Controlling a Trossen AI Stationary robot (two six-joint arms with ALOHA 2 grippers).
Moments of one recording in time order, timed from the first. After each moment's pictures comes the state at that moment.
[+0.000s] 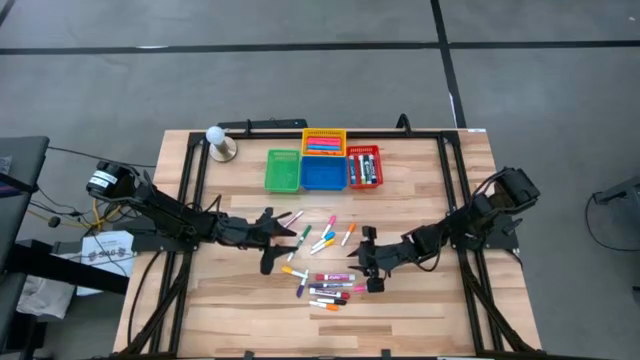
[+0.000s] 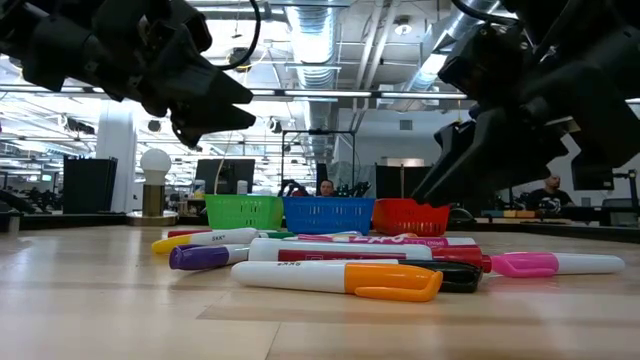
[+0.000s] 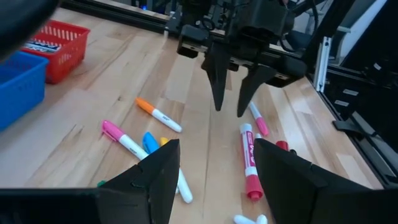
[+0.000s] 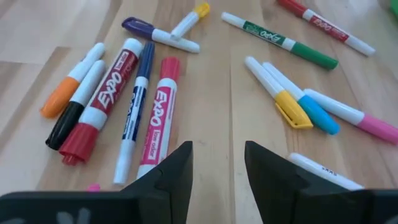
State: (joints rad) left arm -0.32 1.38 0.36 0.73 -0.28 -0.29; right arm 0.42 1.66 0.60 0.37 0.29 0.12
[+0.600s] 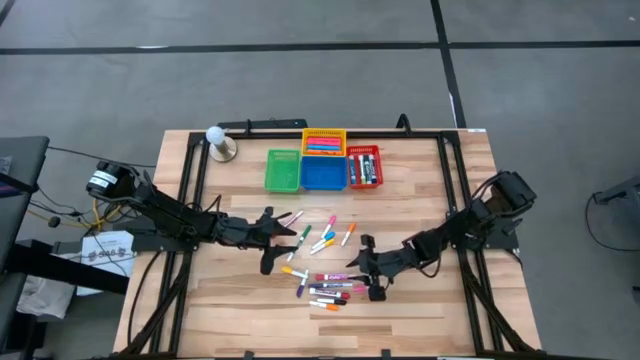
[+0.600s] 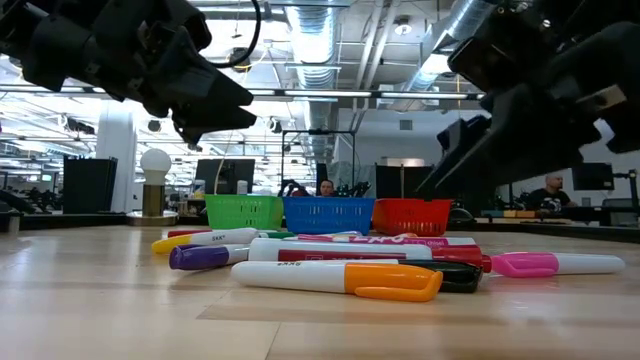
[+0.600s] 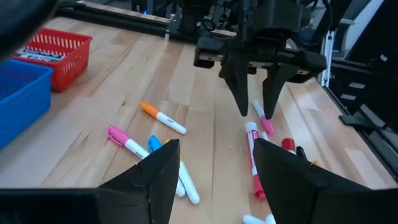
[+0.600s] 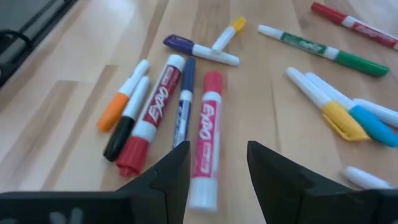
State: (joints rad) left arm -0.32 1.38 0.36 0.73 -0.29 -0.23; right arm 0.47 1.70 0.60 0.48 0.24 0.18
